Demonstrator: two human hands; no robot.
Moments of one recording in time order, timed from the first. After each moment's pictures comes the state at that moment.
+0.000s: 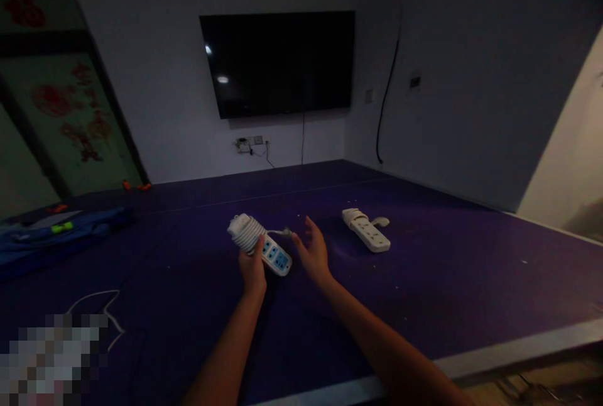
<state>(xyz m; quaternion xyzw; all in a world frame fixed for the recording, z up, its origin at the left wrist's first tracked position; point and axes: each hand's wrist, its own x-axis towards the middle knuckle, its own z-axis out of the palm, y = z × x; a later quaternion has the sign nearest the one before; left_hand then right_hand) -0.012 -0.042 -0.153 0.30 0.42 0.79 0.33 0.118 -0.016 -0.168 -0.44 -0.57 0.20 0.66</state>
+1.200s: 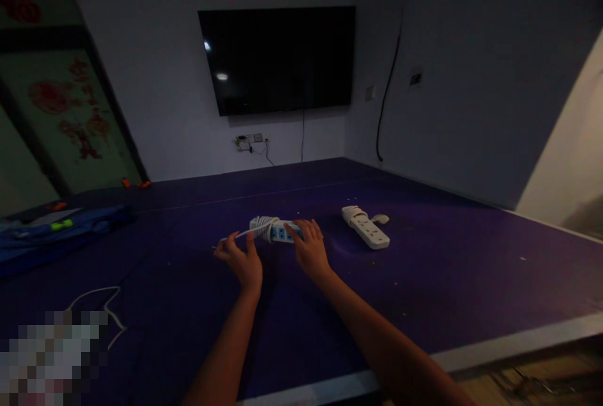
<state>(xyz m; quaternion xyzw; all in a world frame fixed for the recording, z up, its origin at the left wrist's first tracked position) -0.033 -0.041 -0.158 0.40 0.59 0.70 -0.06 0.132 -0.021 -0.162 -0.41 -0.78 -0.22 0.43</state>
